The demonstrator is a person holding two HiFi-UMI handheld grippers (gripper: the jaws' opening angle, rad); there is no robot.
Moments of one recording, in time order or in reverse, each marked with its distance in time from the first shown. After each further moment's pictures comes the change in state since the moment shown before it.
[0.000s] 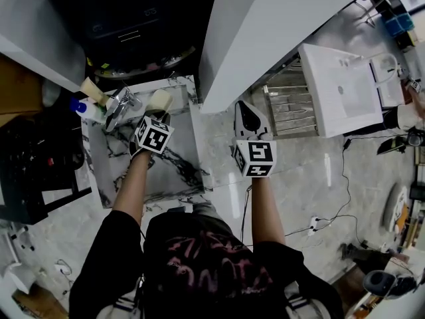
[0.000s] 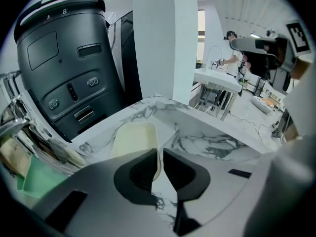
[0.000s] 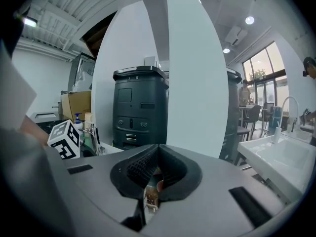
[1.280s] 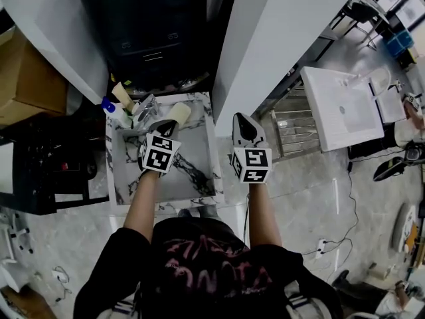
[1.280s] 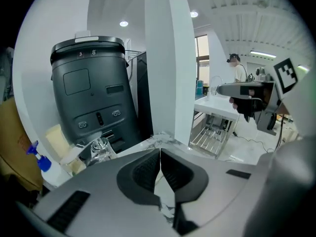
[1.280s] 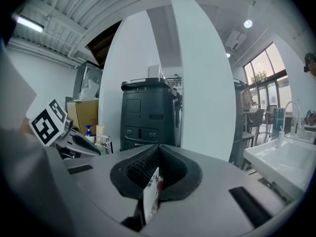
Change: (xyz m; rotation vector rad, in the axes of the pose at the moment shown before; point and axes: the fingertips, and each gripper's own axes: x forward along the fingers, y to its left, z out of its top) left arm -0.143 -0.004 0.040 -0.072 -0.289 0.117; right arm -0.037 0.055 0.039 0.001 -0.089 0.034
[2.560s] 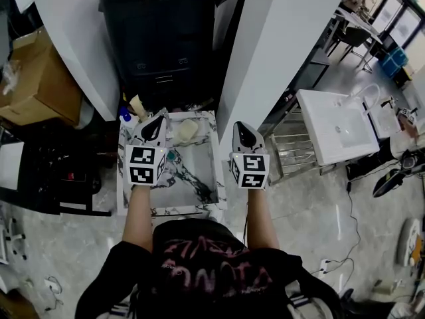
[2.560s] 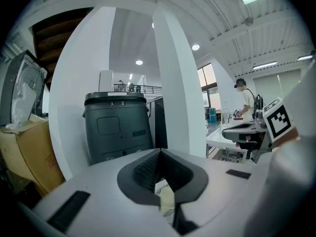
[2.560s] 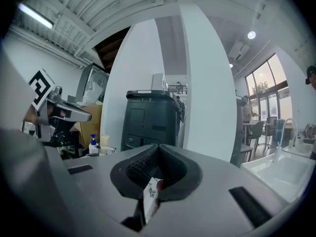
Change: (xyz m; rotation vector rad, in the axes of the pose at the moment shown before) left arm -0.155 0.044 0.090 -0.041 -0.386 0.194; right arm -0.037 0.031 0.056 -0.069 -0.080 -0.016
